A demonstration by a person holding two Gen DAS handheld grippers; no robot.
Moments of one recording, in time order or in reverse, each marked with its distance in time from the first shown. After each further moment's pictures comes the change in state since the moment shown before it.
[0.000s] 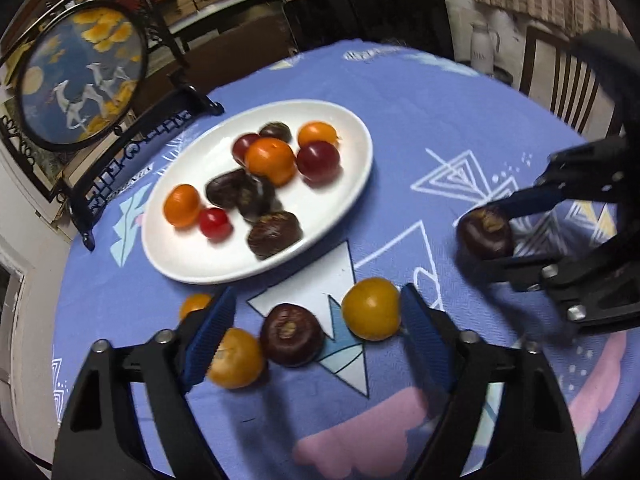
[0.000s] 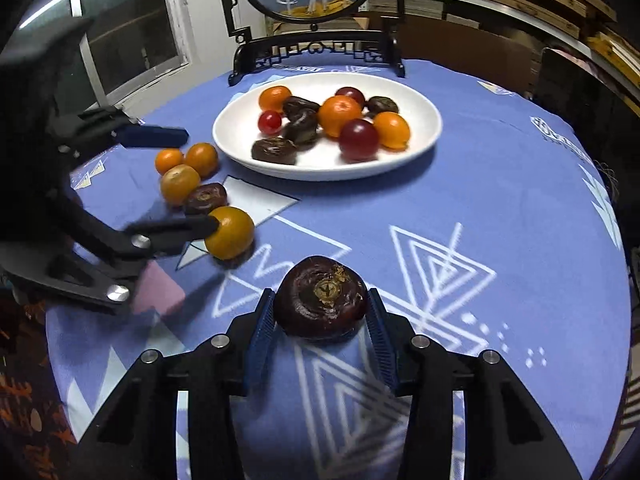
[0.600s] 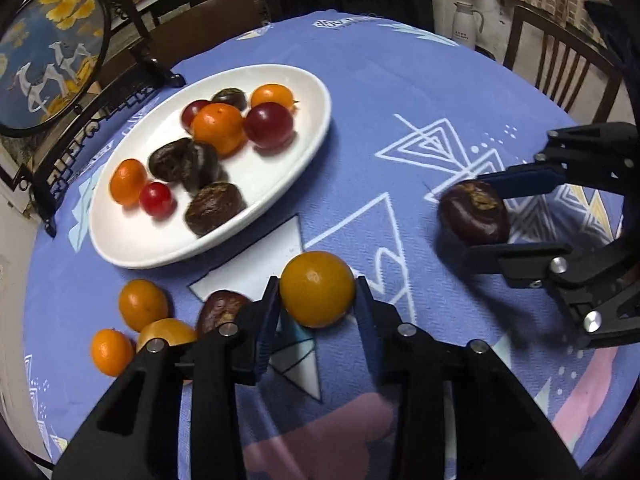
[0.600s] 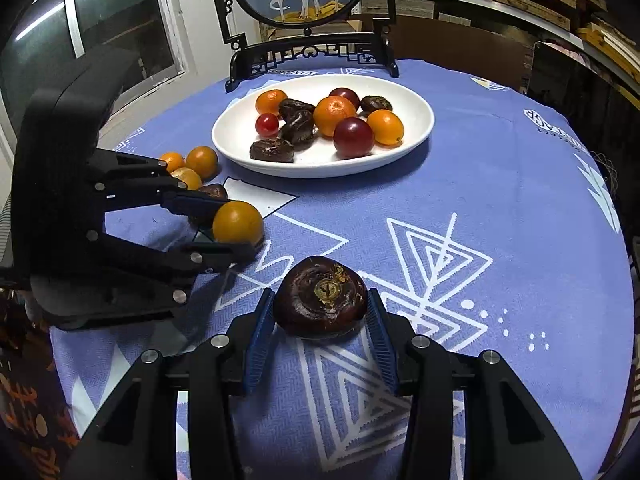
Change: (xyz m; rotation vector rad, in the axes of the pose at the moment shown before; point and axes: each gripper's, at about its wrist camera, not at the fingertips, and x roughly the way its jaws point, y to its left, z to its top) left arm 0.022 -0.012 -0.002 -0.011 0.082 -0.098; right arm -0.004 -0.002 -0.005 0.034 -0.023 0.011
